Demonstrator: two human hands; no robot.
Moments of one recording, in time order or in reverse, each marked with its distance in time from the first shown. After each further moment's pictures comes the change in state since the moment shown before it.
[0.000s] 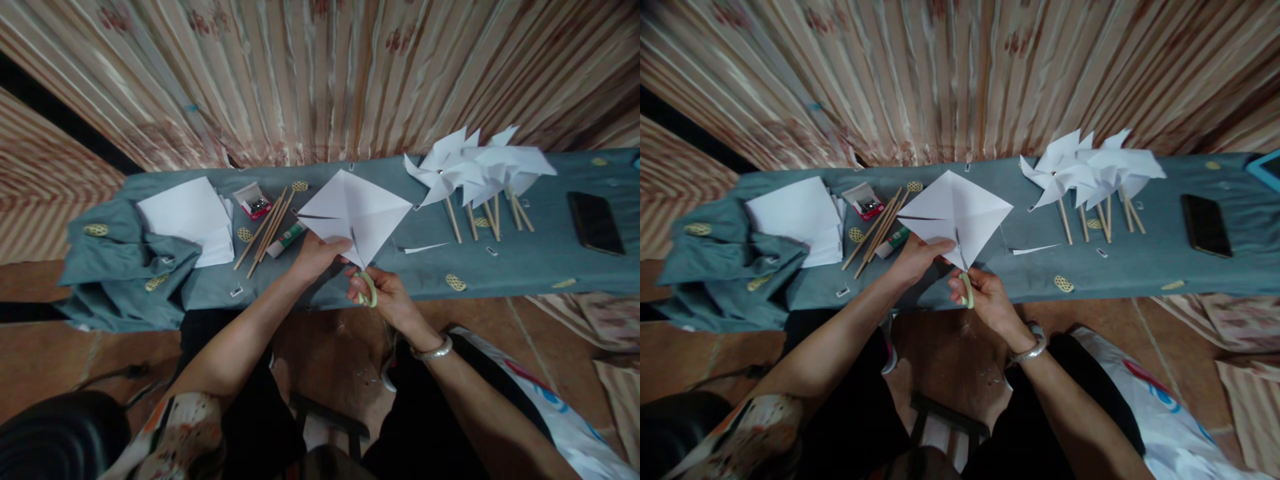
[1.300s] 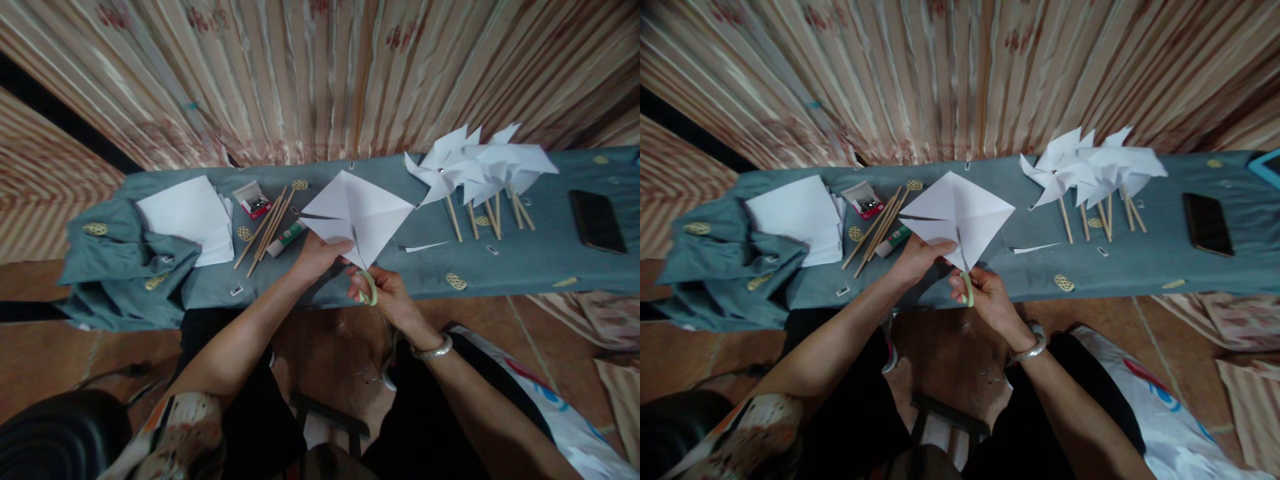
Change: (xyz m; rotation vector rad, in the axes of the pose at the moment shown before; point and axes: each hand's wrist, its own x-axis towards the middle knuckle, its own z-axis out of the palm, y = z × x) left_hand 0.002 -0.007 -0.001 0.018 -0.039 0.034; right_hand 0.001 0.003 -0.001 -0.042 0.014 -0.022
